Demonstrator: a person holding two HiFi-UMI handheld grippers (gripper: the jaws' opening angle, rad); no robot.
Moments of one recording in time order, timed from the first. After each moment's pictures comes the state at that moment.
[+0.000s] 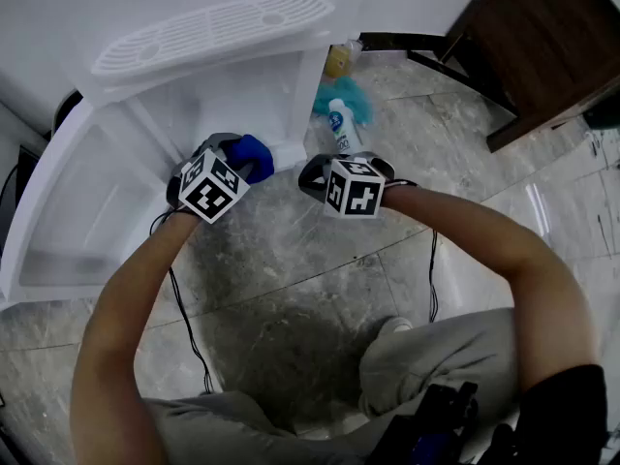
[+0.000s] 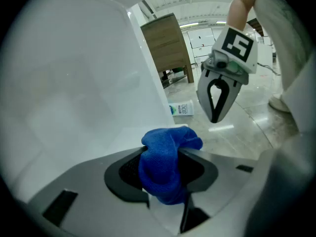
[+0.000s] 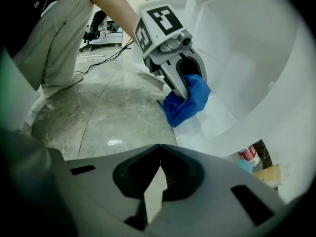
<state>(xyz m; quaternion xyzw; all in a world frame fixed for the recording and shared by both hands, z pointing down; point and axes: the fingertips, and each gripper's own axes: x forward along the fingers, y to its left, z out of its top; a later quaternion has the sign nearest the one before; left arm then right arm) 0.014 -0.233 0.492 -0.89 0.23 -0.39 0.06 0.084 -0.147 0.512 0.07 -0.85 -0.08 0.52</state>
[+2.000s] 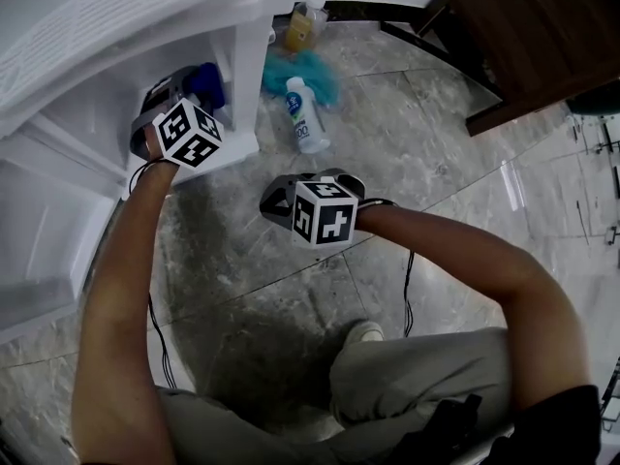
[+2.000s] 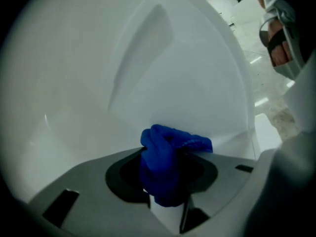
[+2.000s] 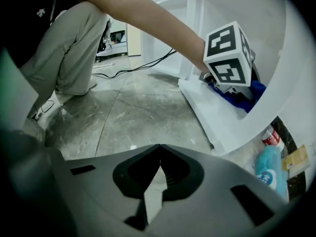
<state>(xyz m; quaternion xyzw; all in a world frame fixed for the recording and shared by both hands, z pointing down) 0.047 -0.379 0.485 -0.80 0.38 -0.41 0.23 0.093 -0.111 0.542 0.01 -0.87 -0.02 0.49</state>
